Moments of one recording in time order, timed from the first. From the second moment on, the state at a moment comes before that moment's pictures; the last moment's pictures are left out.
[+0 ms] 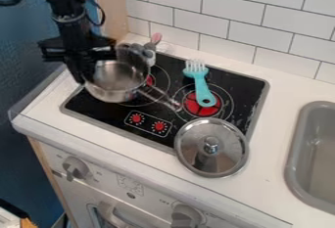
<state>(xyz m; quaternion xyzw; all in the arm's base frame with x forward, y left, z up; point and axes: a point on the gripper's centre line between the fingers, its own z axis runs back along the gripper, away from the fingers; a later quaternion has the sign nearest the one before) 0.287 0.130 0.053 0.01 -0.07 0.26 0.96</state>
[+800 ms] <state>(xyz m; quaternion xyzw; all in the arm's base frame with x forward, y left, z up) 0.341 -0.005 0.090 -0.08 -0.09 0.08 0.99</state>
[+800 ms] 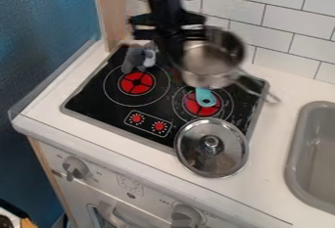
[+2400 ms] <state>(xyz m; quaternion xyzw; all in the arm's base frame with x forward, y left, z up) 0.413 -0.054 0.010 -0.04 -0.06 0.03 1.00</state>
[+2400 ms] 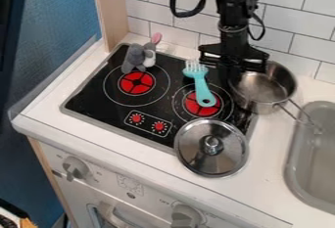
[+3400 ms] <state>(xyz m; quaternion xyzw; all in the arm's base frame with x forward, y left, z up) 0.401 -0.028 0.034 -0.04 -0.05 0.08 0.99</state>
